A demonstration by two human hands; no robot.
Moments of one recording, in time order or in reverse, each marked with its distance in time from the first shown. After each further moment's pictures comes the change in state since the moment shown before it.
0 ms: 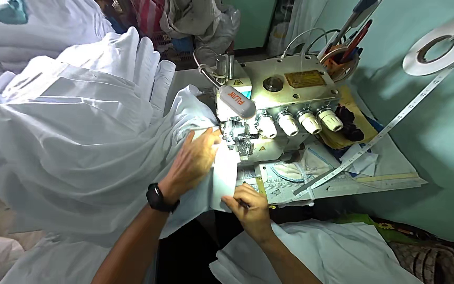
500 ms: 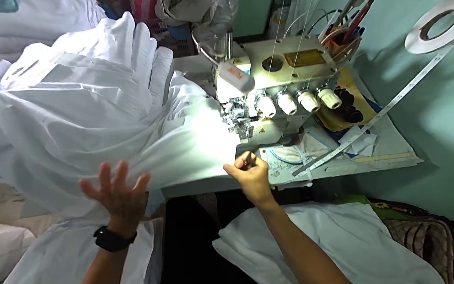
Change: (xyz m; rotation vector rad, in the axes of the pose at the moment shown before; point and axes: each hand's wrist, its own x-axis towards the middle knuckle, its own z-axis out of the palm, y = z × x) left_hand -0.159 -0.035 -0.030 0.734 0.425 -0.018; right_hand 0.029 -0.011 0.005 0.398 0.093 0.430
